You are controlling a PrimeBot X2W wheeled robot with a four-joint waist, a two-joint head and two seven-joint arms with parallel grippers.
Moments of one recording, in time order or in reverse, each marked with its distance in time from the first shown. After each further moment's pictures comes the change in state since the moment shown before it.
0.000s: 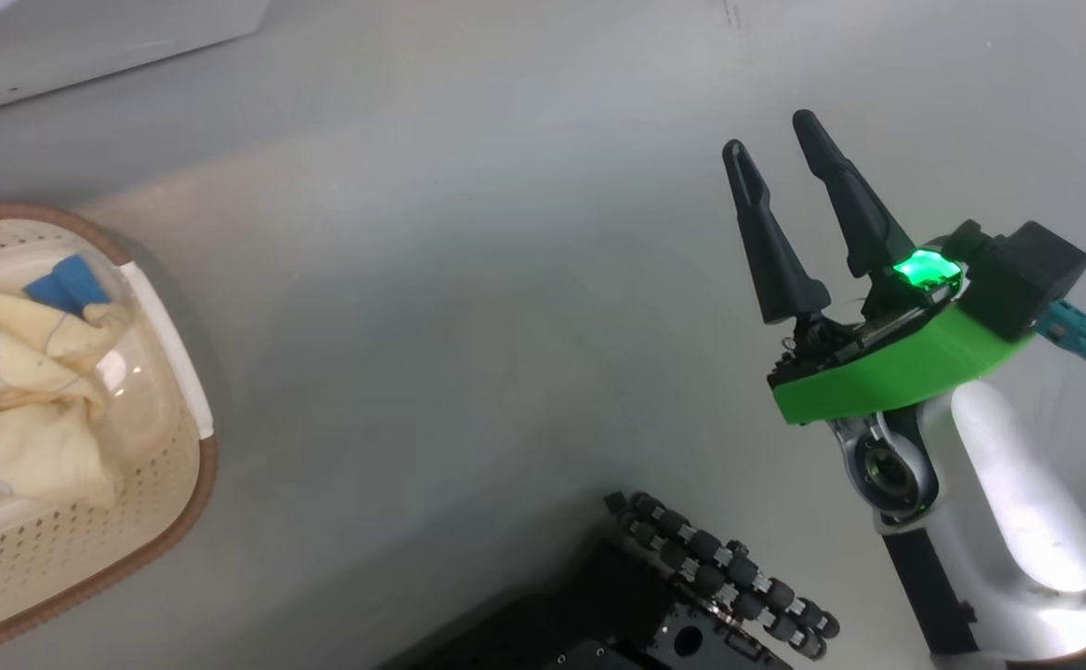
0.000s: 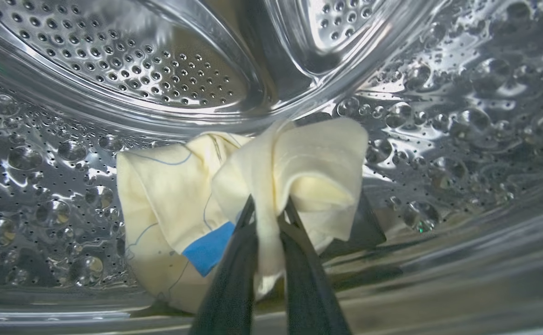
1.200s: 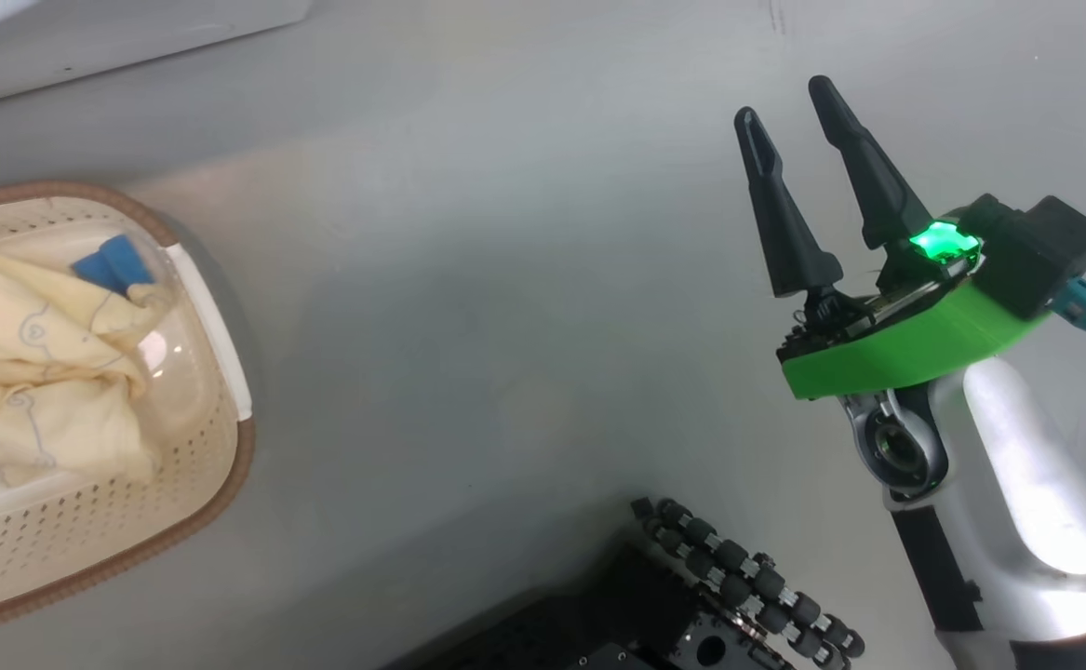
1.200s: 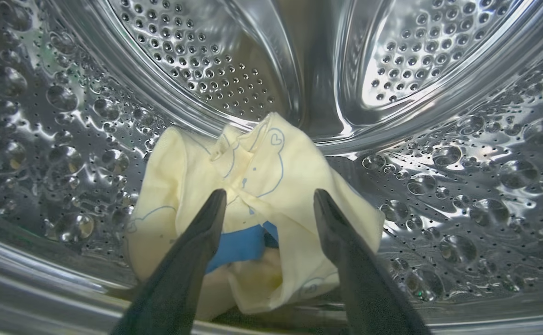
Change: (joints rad) left arm 0.005 -0.150 0.116 0.149 -0.116 0.151 -0.307; right arm -0.036 0.003 -0.015 -0.001 -0.027 0.000 0.000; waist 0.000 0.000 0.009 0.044
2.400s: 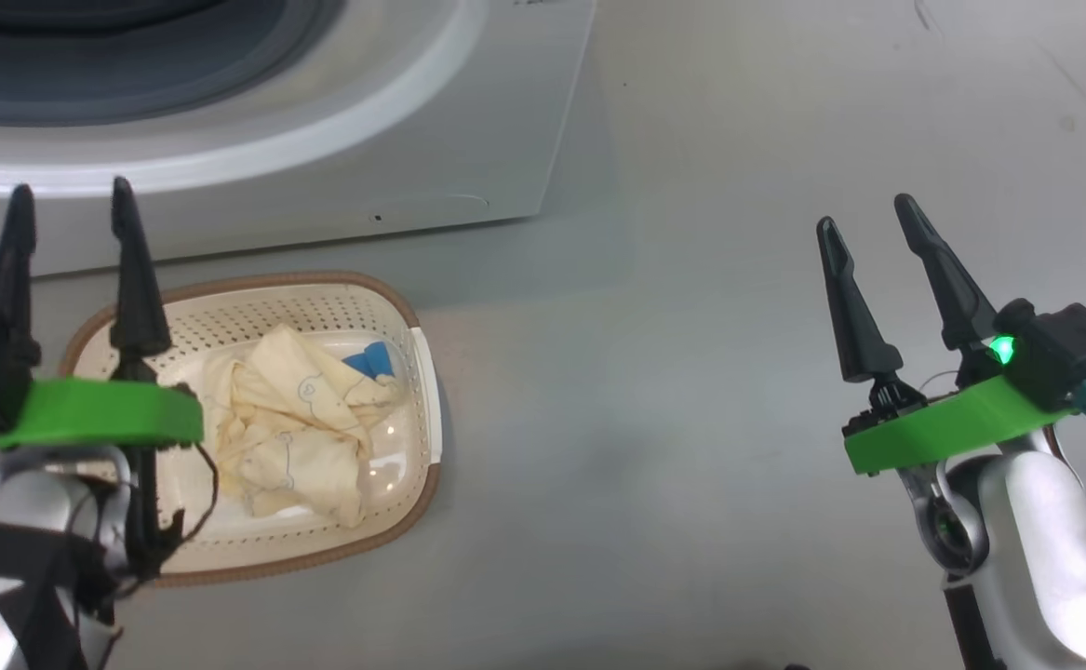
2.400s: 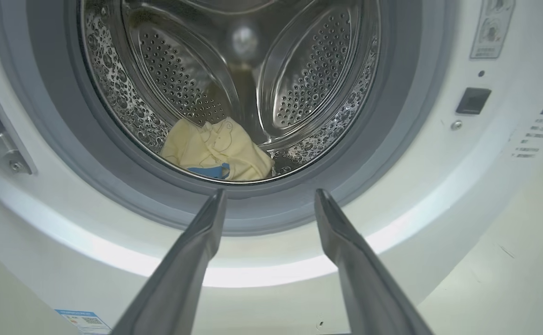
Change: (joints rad) left arm 0.947 -0.270 -0.004 -0.516 -0.096 0.090 -0.411; right arm 0.184 -0.001 -0.174 0.014 -0.221 0.000 0.007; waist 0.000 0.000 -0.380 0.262
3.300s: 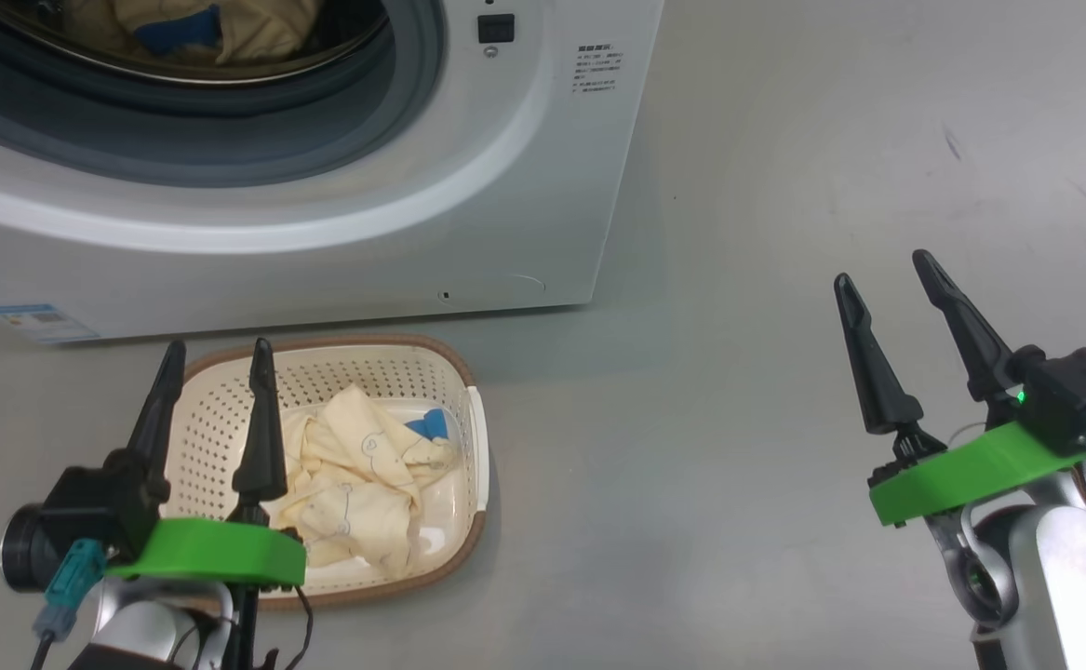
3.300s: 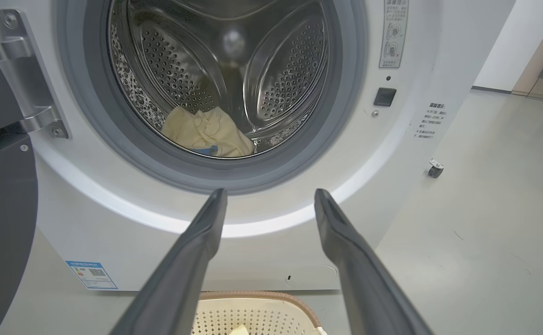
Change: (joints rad) left arm 0.233 -0.068 -0.089 -0.095 0.014 0.000 -0.011; right arm 0.128 -0.011 -0.049 -0.119 -0.056 0.000 0.107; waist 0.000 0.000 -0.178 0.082
